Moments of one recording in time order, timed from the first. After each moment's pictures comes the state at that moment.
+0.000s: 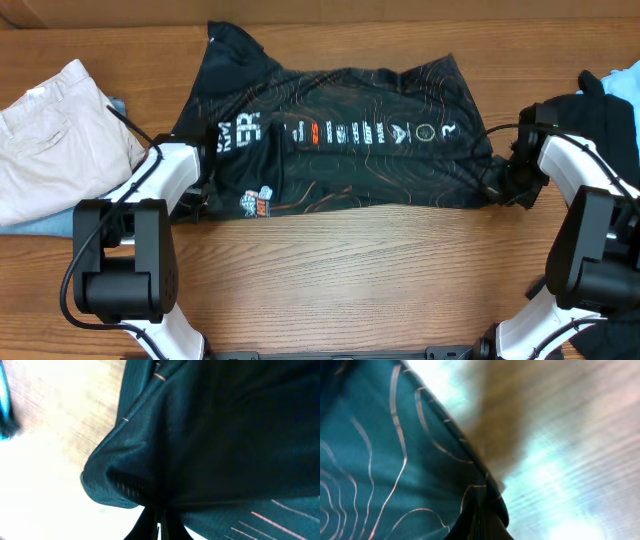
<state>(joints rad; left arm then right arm) -0.03 1.88 1.14 -0.97 -0.35 -0.45 -0.22 1.89 1.19 -0.89 -0.04 0.39</state>
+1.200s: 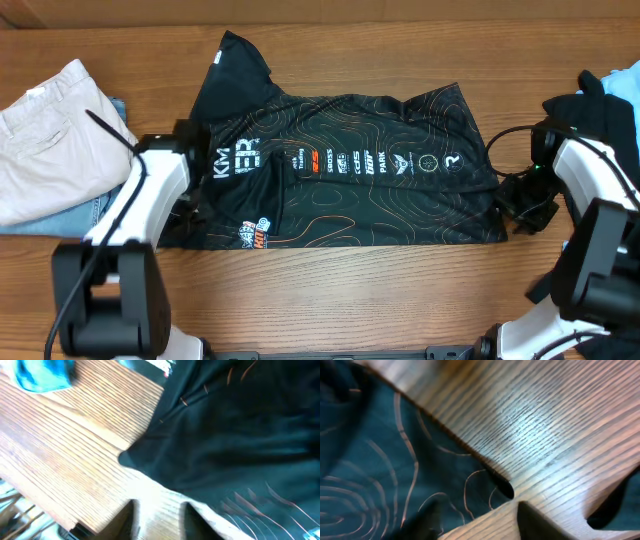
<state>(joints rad) -0.02 1.70 1.13 -1.15 -0.36 -0.52 -0.28 1.82 1.19 -1.13 -0.01 0.47</state>
